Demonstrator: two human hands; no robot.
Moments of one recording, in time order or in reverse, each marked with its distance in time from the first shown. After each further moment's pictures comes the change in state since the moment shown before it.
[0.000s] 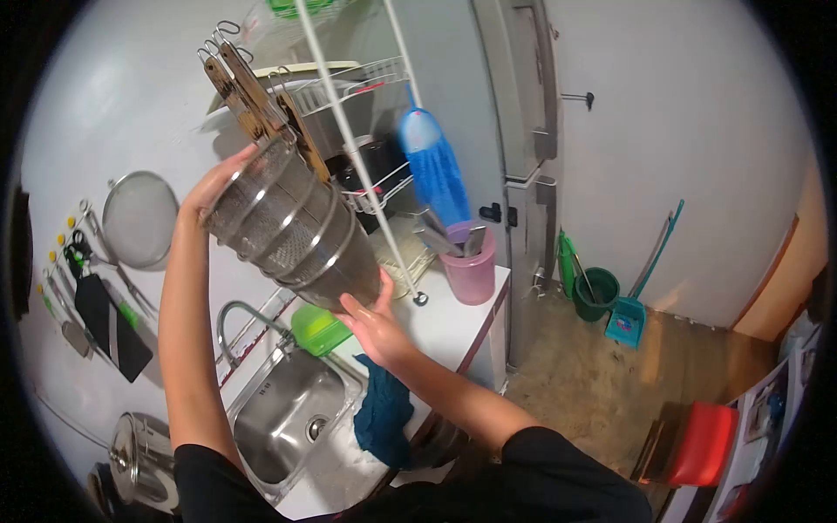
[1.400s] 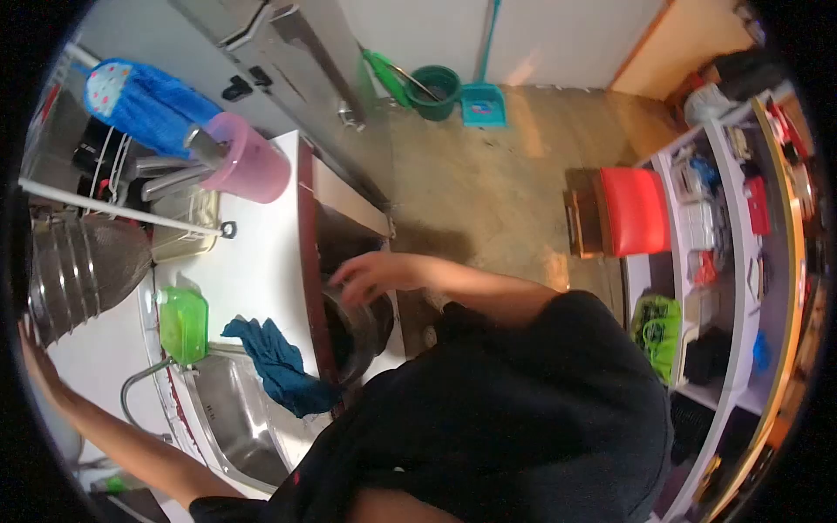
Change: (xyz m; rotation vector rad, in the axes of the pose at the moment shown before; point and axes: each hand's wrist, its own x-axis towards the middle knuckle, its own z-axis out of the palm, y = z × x) left_hand 0.036 -0.095 -0.010 0.611 0.445 0.249; right_hand -0.197 -0.135 -0.192 -0.438 0.217 0.710
